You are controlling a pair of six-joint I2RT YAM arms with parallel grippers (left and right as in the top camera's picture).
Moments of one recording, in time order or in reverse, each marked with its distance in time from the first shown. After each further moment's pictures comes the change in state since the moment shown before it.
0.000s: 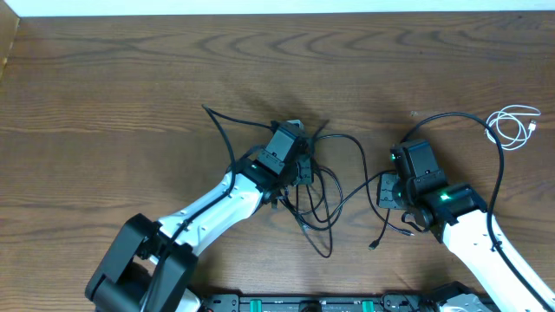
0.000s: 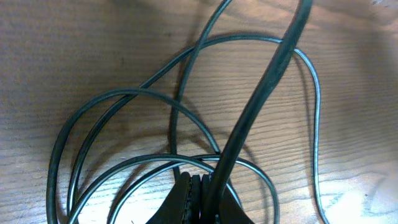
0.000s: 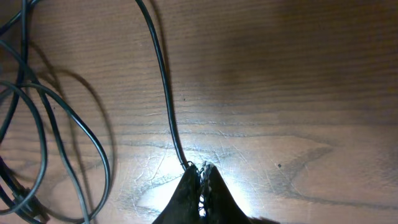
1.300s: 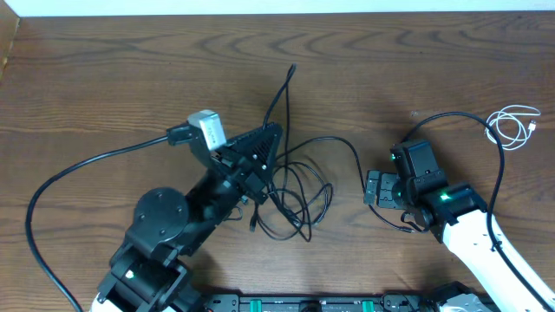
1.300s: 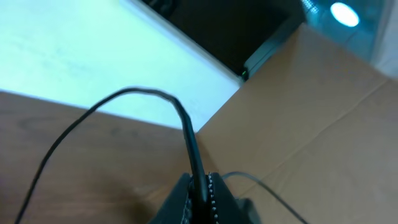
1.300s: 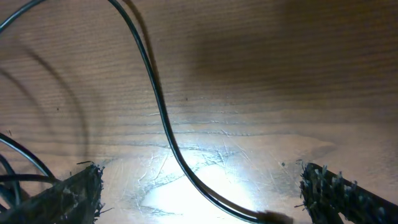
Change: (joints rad) left arm 0.000 -0.875 0.000 0.135 -0.034 -0.084; right arm 0.000 0.000 0.000 0.002 -0.008 0.015
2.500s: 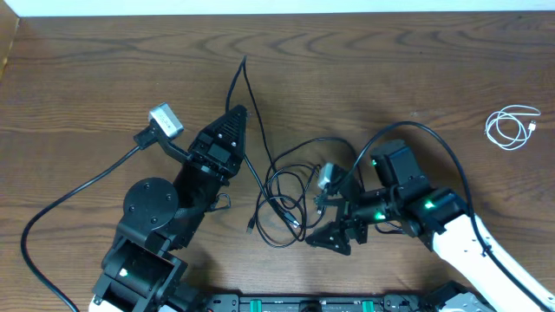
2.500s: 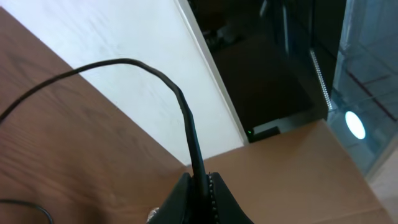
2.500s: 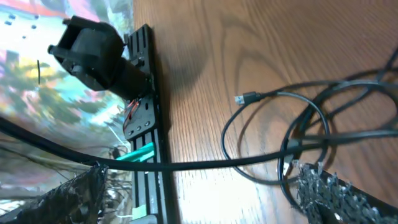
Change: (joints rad) left arm 0.128 -0.001 0.000 -0.064 -0.107 -0.443; right arm 0.157 0.000 -0.002 0.180 -0.979 -0.738
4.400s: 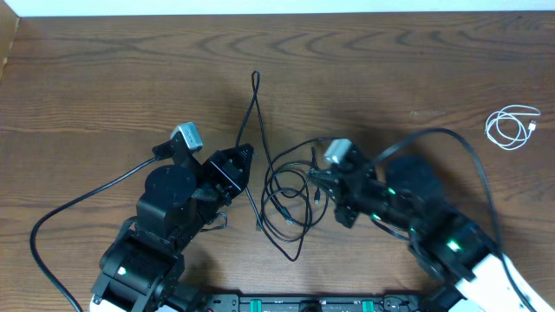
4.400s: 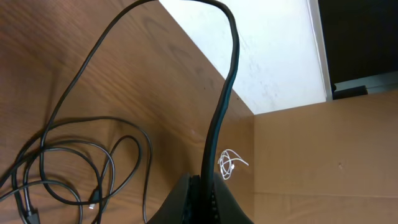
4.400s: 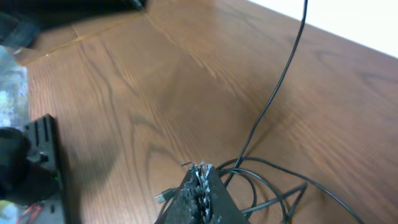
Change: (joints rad) left arm 0.047 0.004 0.000 -0.379 0.142 0.068; right arm 0.145 -0.261 0.030 0.261 0.546 0.274
